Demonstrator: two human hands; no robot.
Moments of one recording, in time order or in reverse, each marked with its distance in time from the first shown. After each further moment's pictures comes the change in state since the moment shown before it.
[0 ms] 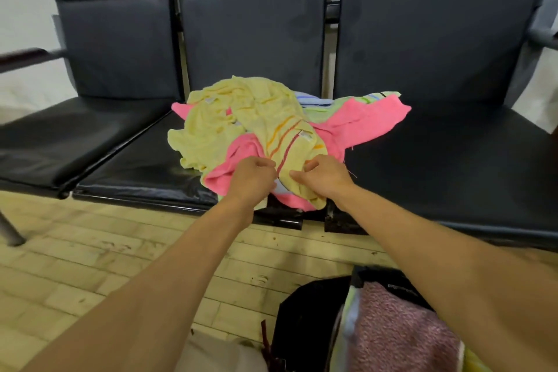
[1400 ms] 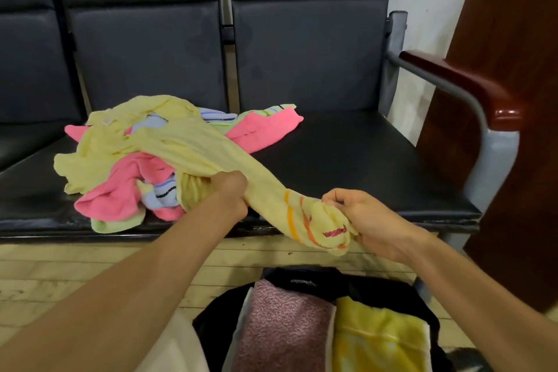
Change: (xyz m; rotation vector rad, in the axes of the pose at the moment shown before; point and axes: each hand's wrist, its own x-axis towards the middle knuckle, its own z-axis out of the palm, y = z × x) left_hand -0.024 0.045 0.177 -0.587 -0.014 -0.286; right_hand -0.136 0.142 -0.191 0.413 -0.120 0.100
